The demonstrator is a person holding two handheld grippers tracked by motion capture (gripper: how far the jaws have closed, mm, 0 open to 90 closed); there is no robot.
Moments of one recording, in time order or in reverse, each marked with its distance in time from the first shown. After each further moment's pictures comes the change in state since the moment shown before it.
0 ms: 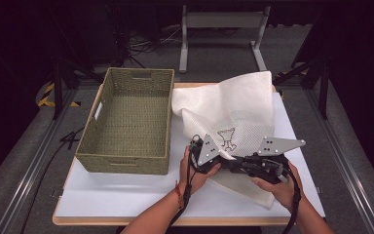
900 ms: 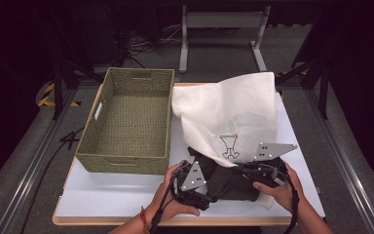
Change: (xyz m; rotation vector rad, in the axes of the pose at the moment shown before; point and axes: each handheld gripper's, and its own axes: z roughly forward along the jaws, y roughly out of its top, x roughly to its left) left arm -0.032 -0.023 -0.075 0.334 -0.150 0.020; right arm -0.005 -0.019 0.009 0.119 -0.023 -0.009
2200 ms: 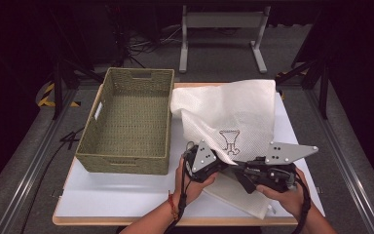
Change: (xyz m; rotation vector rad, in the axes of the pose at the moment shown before) left arm 0.018 0.053 0.023 -0.326 0.153 -0.074; right arm 0.033 0.035 -0.040 -0.197 0.073 -0.083
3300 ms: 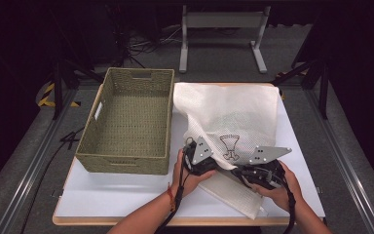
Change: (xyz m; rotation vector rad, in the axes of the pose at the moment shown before) left arm 0.023 -0.034 0.020 0.110 0.021 0.003; right arm -0.028 -0.050 0.037 0.260 -0.128 0.039
